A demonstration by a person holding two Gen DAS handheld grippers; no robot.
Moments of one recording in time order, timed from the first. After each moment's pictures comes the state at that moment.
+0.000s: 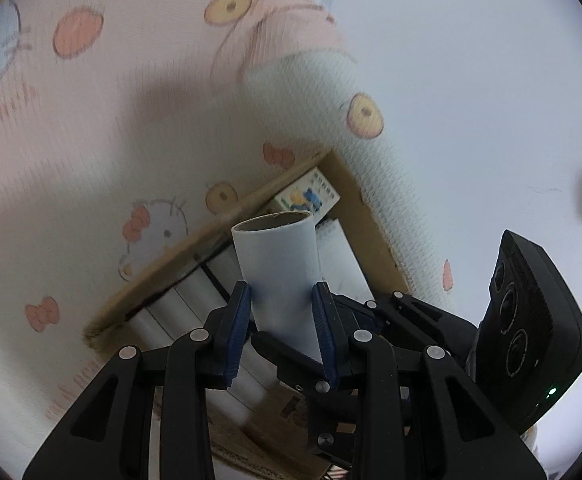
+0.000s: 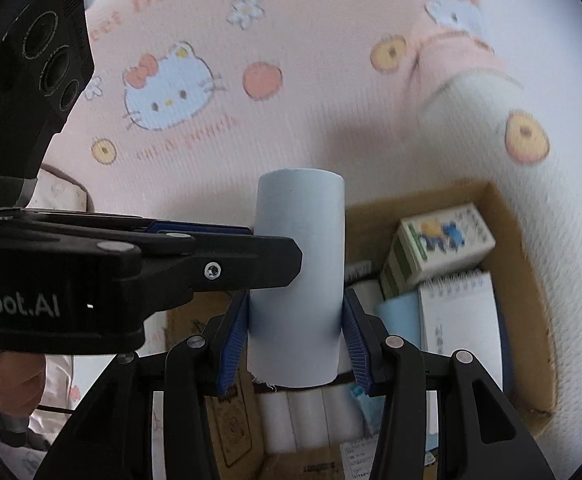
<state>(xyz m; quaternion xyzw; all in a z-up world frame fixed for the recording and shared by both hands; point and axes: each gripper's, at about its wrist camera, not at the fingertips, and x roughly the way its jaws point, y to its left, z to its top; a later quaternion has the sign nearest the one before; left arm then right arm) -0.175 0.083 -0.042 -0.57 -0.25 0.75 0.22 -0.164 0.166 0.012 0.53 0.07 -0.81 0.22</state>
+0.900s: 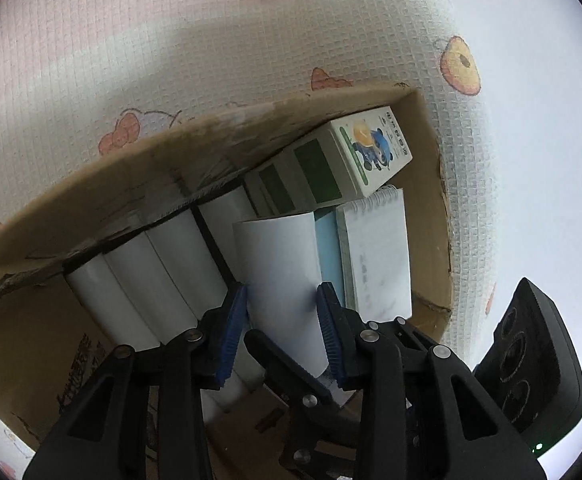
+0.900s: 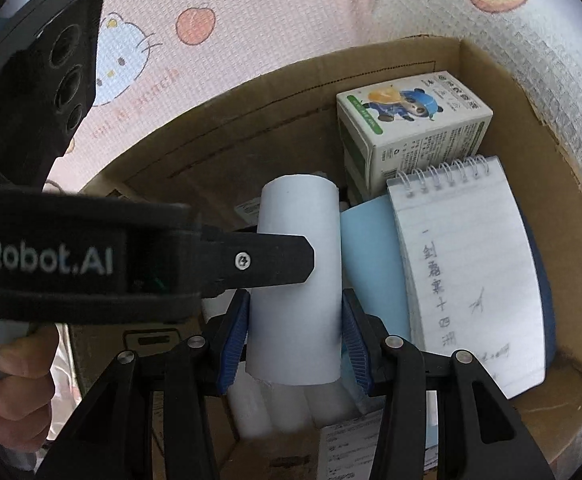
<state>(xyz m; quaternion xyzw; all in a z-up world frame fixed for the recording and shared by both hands) -0.190 0.126 -0.125 -0.65 -0.30 0.68 0.15 -0.177 0.214 -0.061 0.60 0.02 -0.78 0.19</state>
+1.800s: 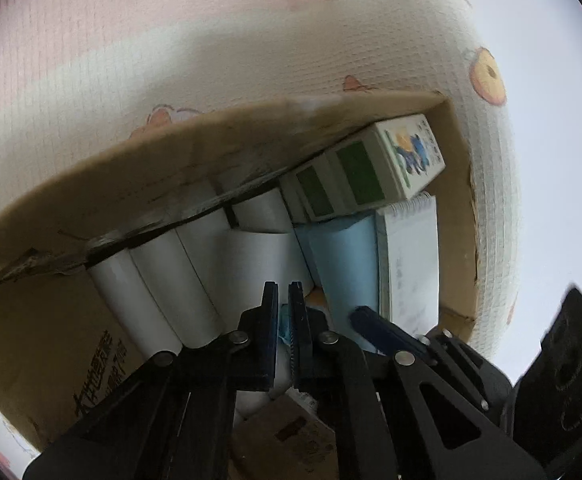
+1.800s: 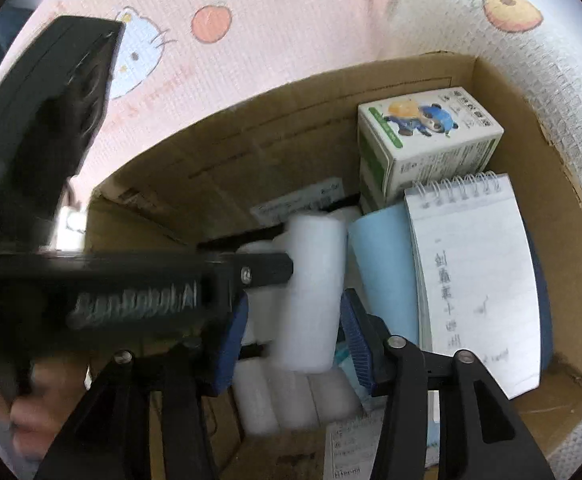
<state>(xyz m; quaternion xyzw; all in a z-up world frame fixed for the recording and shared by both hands) -0.174 0.116 -0.136 -0.65 -0.30 0.69 0.11 -0.178 0.216 -0.045 0.59 0.02 -0.78 0.21</state>
